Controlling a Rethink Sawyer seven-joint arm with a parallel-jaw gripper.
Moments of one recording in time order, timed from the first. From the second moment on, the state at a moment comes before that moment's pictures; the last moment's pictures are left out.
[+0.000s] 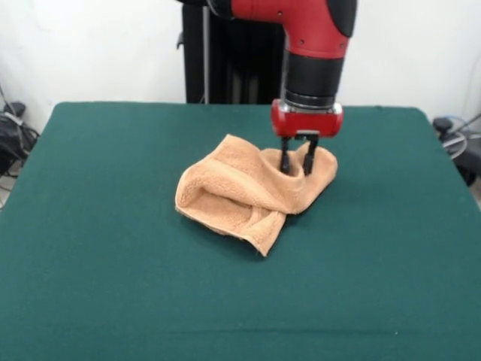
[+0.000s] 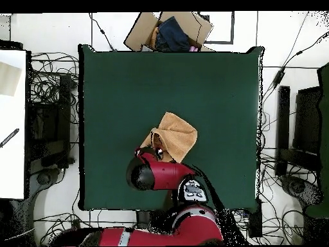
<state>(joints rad) -0.13 -0.52 -0.03 1.97 -0.13 -0.11 1.57</state>
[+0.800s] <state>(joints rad) -0.04 -0.51 -0.08 1.97 -0.09 -0.14 1.57</state>
